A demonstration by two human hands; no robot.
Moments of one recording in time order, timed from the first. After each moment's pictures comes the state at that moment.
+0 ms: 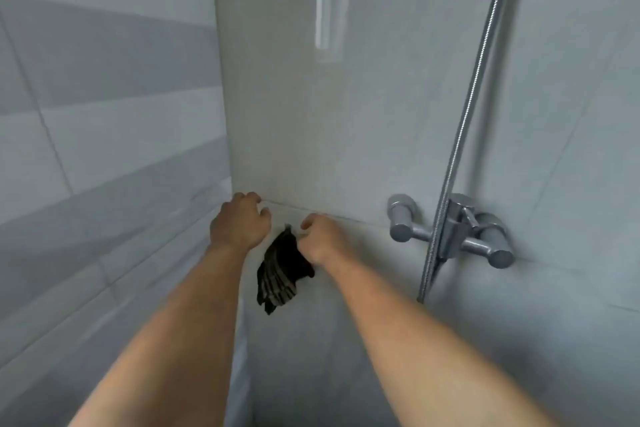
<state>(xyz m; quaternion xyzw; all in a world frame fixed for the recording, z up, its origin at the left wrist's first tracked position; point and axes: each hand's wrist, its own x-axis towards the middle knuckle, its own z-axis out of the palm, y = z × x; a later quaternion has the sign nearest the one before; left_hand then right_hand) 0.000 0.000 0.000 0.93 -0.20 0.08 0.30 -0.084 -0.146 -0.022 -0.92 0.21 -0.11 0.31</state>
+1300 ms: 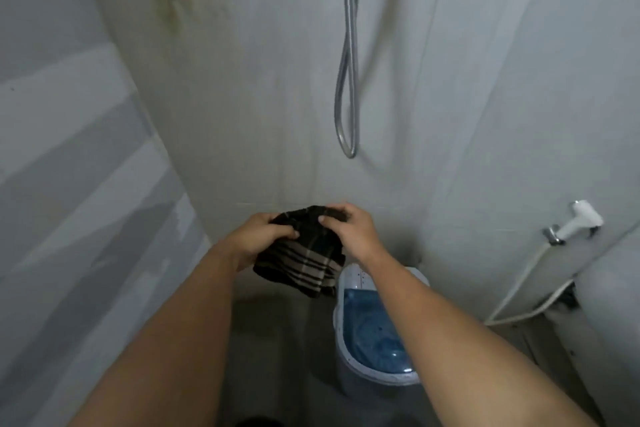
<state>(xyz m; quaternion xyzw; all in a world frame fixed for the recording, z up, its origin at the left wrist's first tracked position) -0.206 -0.006 -0.394 0.76 -0.21 -0.41 0.46 -0.340 -0.152 -0.431 -0.67 0.33 -0.23 0.62</state>
